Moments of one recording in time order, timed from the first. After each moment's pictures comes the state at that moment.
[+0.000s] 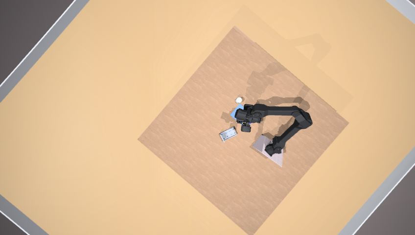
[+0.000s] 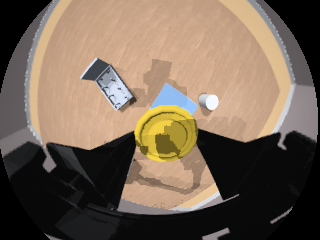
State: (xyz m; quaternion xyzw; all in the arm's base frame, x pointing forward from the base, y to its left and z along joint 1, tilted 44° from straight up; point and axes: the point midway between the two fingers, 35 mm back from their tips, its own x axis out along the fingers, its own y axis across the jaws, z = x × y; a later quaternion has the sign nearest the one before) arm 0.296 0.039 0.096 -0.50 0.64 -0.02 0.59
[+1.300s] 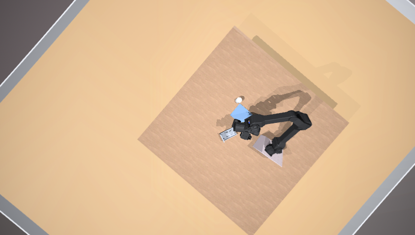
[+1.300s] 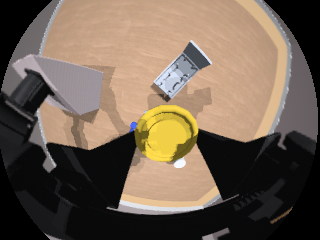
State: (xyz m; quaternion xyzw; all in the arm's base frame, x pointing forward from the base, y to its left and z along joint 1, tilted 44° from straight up) arm 0.258 0.071 0.057 -0.75 0.51 0.38 0.15
